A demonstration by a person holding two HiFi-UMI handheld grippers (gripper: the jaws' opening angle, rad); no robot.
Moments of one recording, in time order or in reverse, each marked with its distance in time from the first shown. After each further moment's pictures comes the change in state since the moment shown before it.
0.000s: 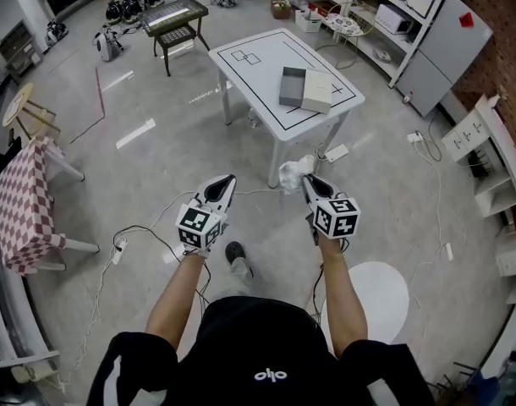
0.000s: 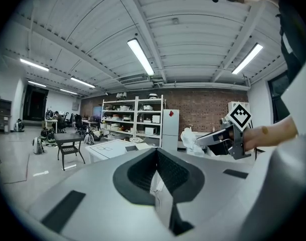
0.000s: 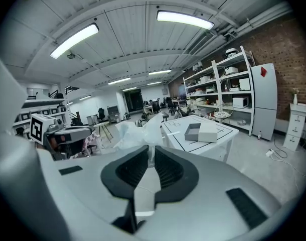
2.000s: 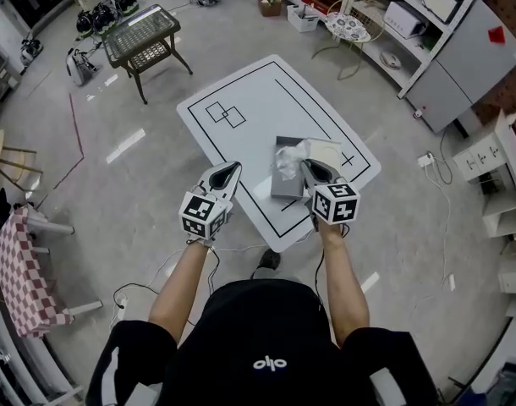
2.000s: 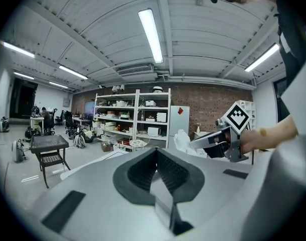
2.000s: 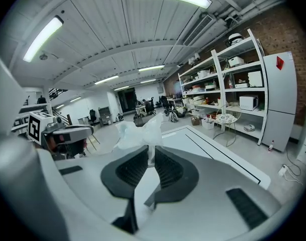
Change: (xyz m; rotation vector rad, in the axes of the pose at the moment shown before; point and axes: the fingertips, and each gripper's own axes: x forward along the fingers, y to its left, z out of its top) left arm 0.476 0.300 0.065 -0.002 0.027 -0.074; right arm 0.422 -0.295 0.222 0.030 0.019 -0.020
